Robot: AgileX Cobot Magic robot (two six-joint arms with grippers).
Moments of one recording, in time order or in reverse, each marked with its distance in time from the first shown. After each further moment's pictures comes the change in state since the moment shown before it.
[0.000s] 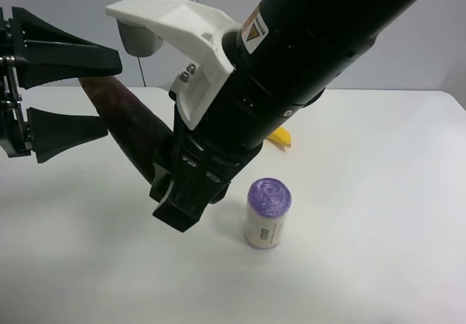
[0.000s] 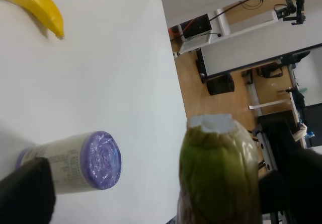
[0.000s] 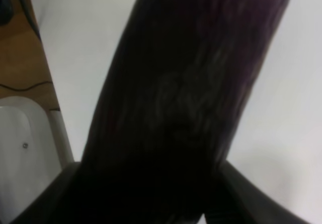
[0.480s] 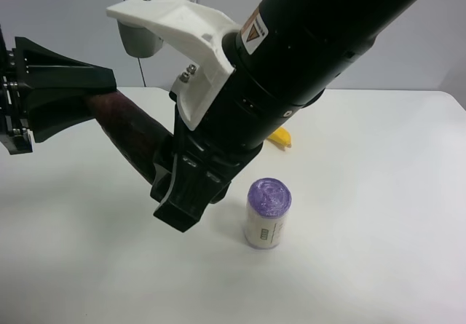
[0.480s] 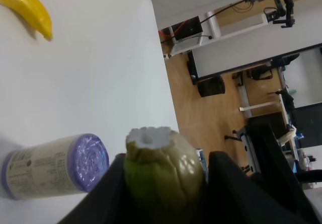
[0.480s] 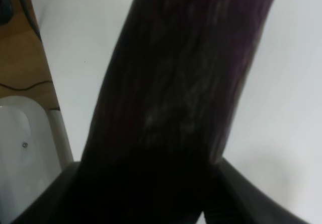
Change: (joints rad) left arm 0.000 0.000 -0.007 -0.022 0.012 -0.004; right arm 0.000 0.001 0.000 0.000 0.000 -0.001
